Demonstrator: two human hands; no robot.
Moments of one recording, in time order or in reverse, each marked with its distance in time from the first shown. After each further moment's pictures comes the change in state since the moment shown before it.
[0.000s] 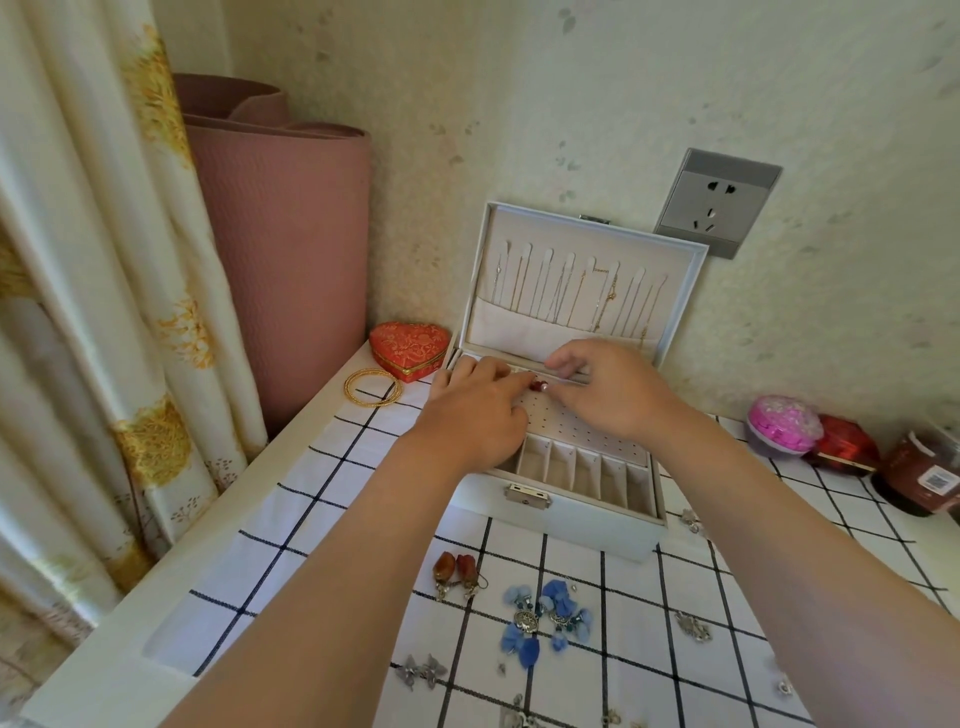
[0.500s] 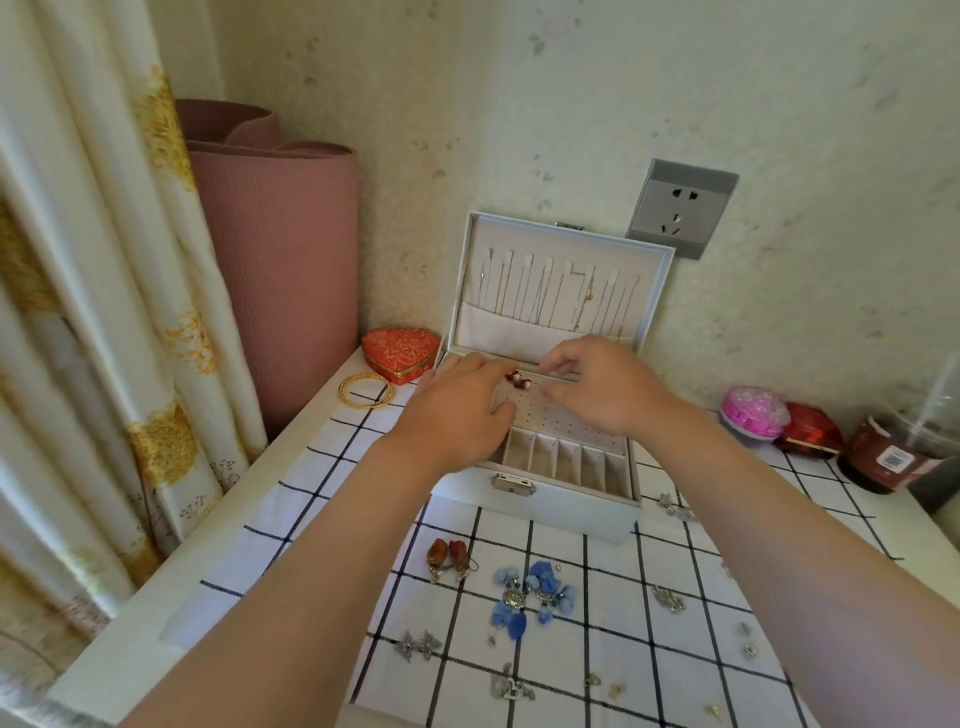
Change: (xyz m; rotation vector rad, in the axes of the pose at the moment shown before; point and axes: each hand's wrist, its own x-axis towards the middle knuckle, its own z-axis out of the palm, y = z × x) left_hand -0.023 0.007 -0.018 -0.120 0.140 0.068; right_hand -0.016 -0.008 -0.016 -0.048 -0.001 0.011
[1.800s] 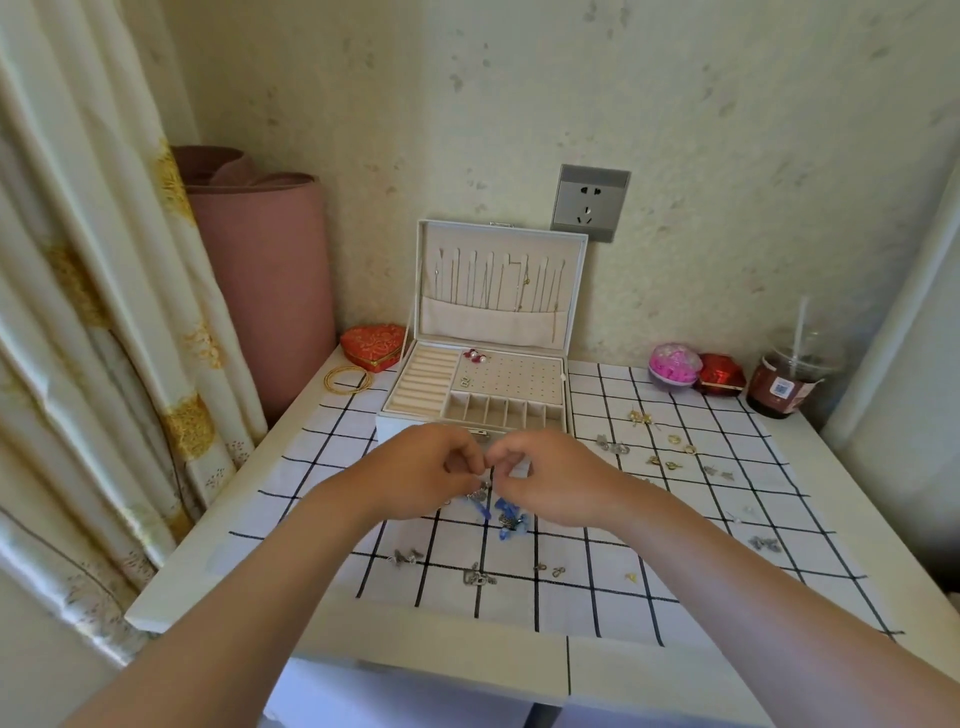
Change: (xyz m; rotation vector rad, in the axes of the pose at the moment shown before) left_hand -0.096 0.032 -0.022 -0.275 -0.385 -0.017; right_hand -0.154 -0.046 0.007 0.233 -0.307 0.036
